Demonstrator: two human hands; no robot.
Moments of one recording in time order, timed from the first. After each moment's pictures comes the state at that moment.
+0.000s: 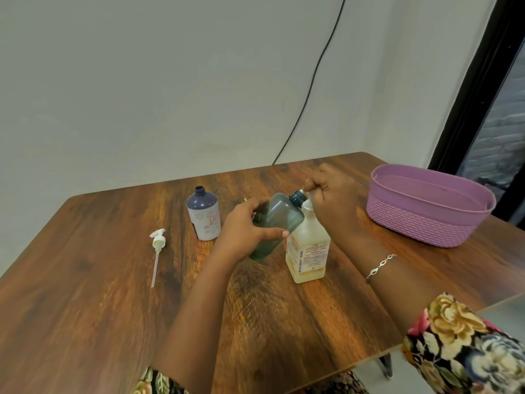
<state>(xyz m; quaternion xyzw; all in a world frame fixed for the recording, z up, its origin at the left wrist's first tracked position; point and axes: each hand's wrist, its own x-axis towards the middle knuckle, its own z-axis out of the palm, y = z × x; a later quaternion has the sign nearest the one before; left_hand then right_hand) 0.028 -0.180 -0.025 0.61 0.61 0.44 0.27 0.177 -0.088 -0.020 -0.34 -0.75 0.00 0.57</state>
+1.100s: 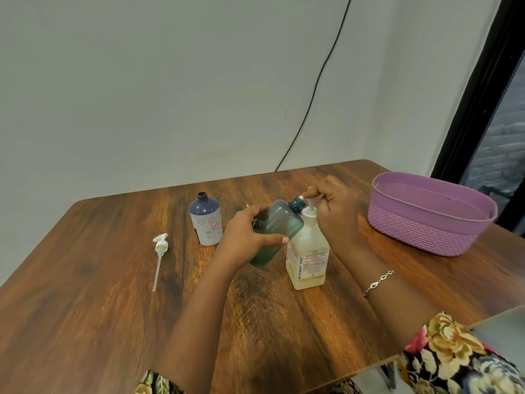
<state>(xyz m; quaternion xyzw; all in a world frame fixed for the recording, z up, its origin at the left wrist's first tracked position) 0.029 -0.179 -0.028 0.60 0.61 0.44 0.27 0.180 -0.091 -0.029 -0.33 -0.72 0.05 0.61</state>
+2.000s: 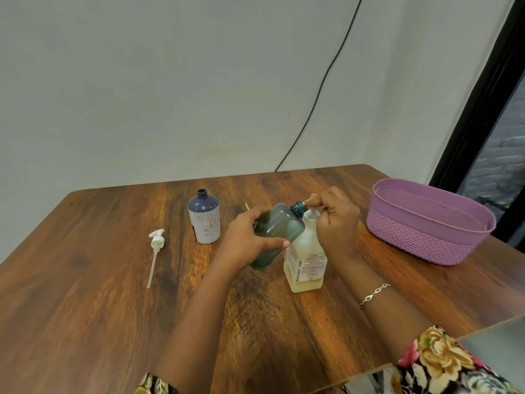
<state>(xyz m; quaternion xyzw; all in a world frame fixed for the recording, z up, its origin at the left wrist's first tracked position) 0.027 -0.174 -0.036 0.59 0.61 0.45 0.28 0.175 -0.094 -0.040 -0.31 -0.71 0.05 0.63</state>
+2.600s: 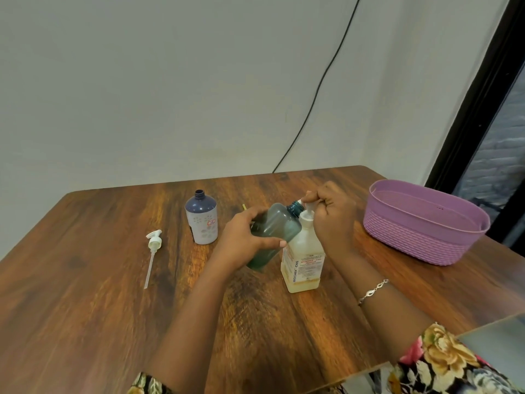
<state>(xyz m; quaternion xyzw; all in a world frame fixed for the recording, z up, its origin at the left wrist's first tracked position) 0.028 -0.175 -0.033 0.59 0.61 0.45 0.27 0.175 -0.096 -0.028 -0.33 -0.70 0.09 0.63</state>
